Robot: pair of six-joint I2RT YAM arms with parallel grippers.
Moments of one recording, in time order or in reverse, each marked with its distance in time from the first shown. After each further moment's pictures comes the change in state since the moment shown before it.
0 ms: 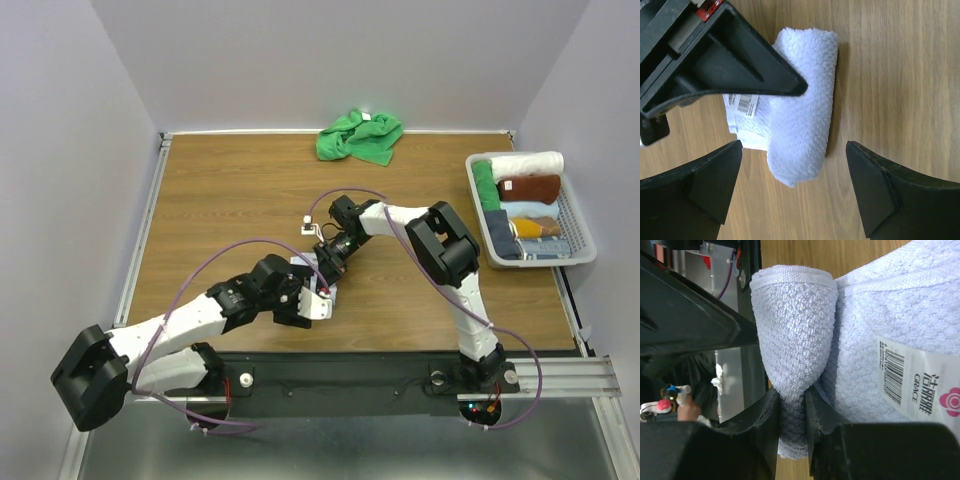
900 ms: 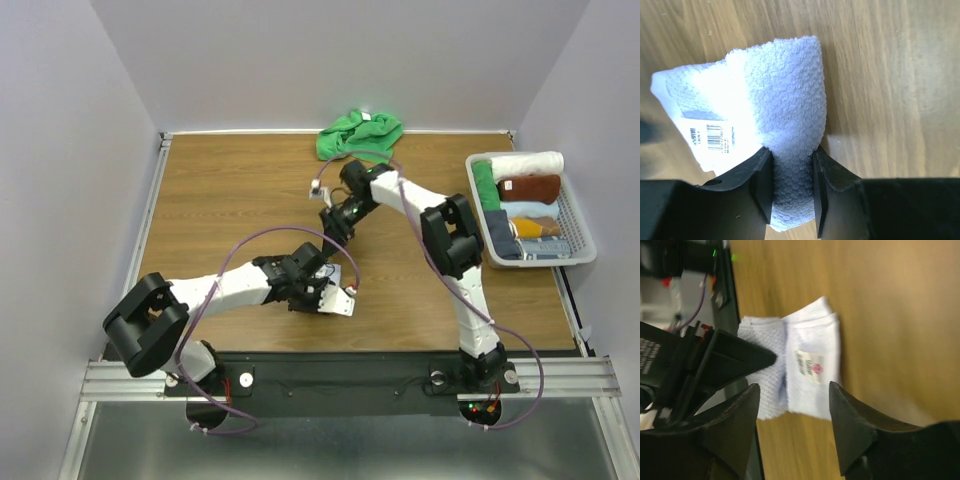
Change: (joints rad) left arm -0.077 0.396 0.241 -0.172 0.031 -0.010; right arm -0.092 0.064 0.327 -0.309 0.121 -0.116
